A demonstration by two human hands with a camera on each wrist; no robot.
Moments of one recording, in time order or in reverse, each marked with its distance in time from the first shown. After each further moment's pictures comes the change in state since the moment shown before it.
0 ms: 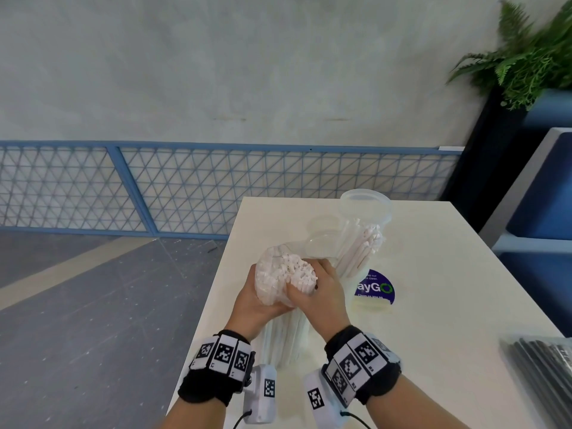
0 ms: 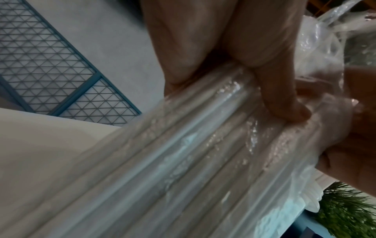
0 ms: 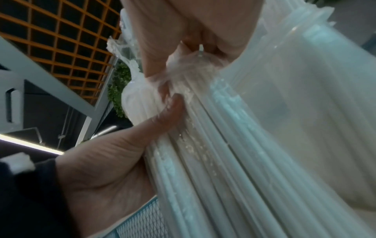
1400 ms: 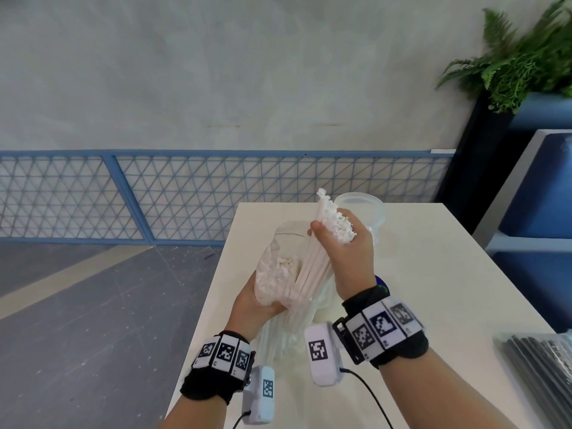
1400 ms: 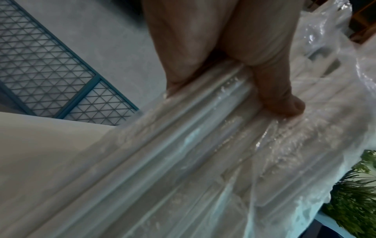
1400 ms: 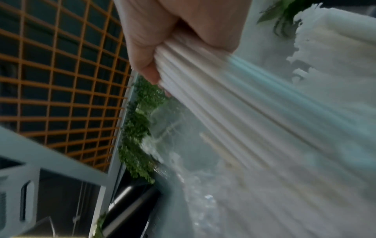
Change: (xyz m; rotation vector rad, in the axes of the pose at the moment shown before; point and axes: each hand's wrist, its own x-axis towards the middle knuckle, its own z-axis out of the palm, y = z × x) left_hand -0.001 0.002 0.001 0.119 0.034 -0.031; right_hand 0.037 -0.052 -0.055 0.569 0.201 -0.065
